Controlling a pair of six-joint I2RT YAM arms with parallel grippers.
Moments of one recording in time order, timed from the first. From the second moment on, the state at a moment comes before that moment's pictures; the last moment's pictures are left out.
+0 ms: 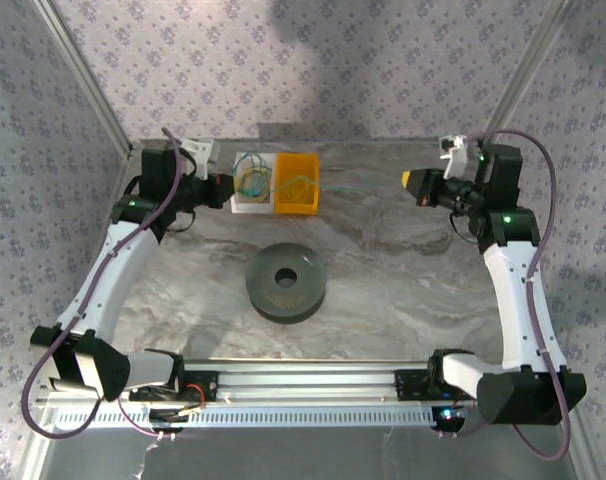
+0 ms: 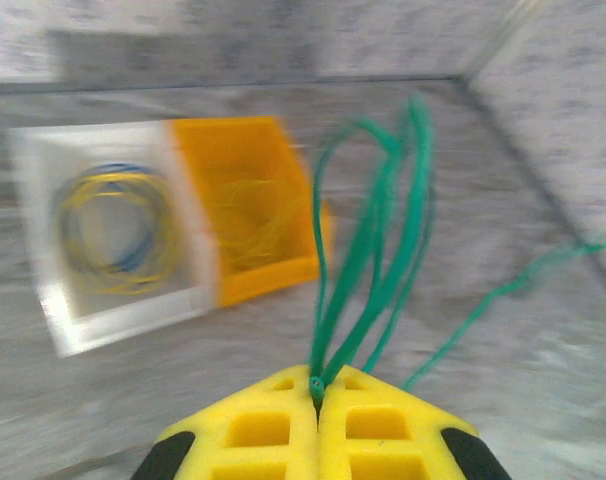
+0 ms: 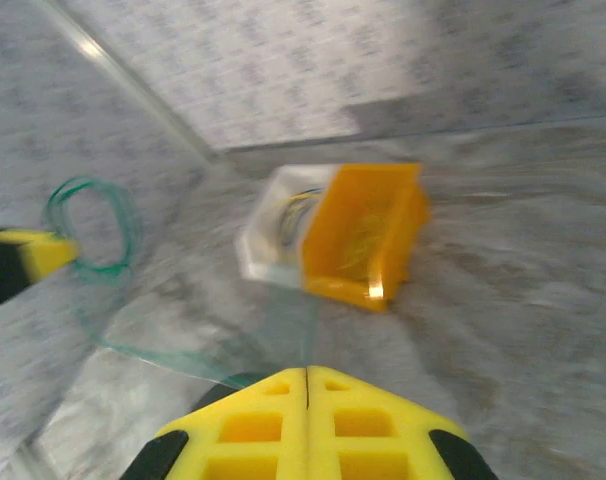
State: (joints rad) left arm -0.21 1.28 1.28 -0.56 0.38 -0.20; right arm -0.05 1.12 1.26 -0.59 -0.62 0.27
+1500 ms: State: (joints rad) left arm -0.54 1.32 1.31 -0.13 0.38 -0.33; right arm 0.48 1.47 1.29 -0.02 -0.44 0.76
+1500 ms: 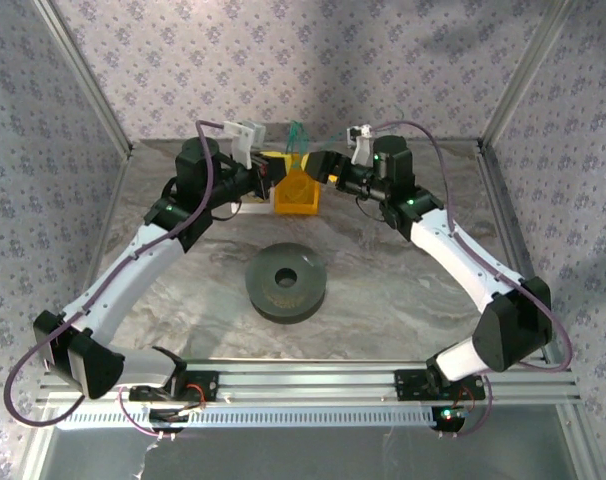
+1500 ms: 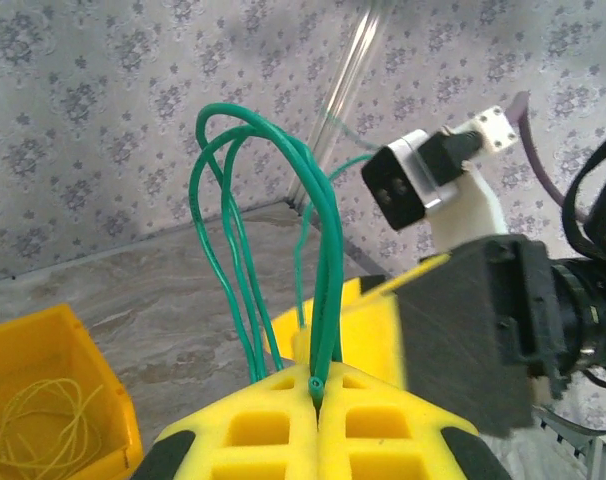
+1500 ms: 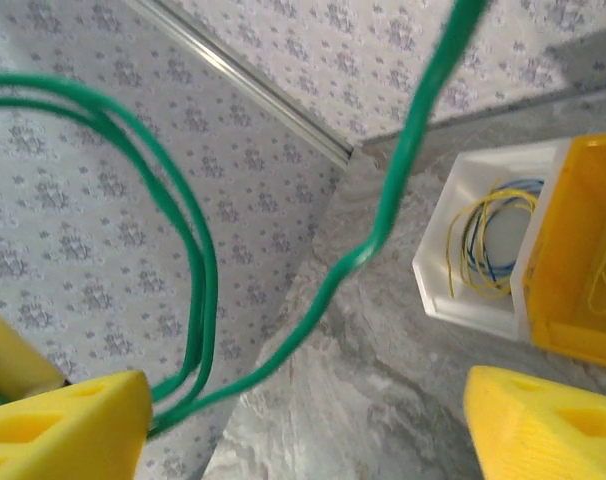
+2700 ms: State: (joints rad) left arm -0.47 1.28 1.20 -0.09 0.45 -0.34; right arm 0.39 1.39 1.24 0.07 -0.35 0.80
